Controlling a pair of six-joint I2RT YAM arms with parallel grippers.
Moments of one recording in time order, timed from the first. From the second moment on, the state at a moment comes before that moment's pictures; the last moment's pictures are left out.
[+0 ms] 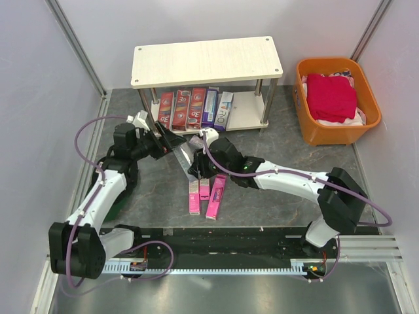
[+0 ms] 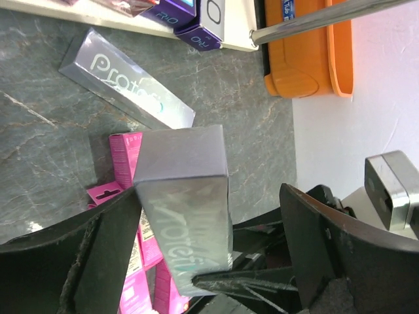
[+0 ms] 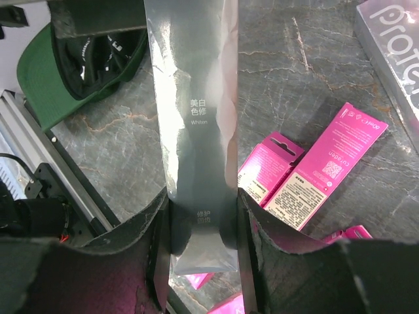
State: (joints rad) left arm -0.13 1.13 0.75 -0.05 0.56 -0.77; right arm 0.96 1.60 1.08 0.02 -0.02 0.49
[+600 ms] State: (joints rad) left arm -0.13 0.88 0.82 -0.26 0.32 -0.59; right arm 0.90 1.46 1.20 -0.05 -0.06 0.48
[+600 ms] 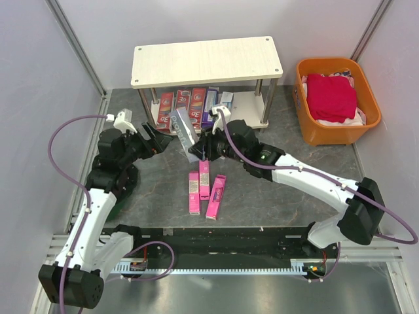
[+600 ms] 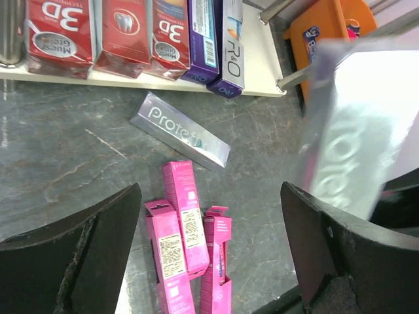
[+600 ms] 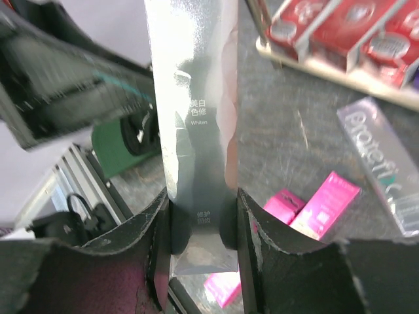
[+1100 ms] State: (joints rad) left arm -0.13 0.85 0.83 -0.31 0.25 -0.56; right arm 0.83 1.50 1.53 -0.09 -0.09 0.45
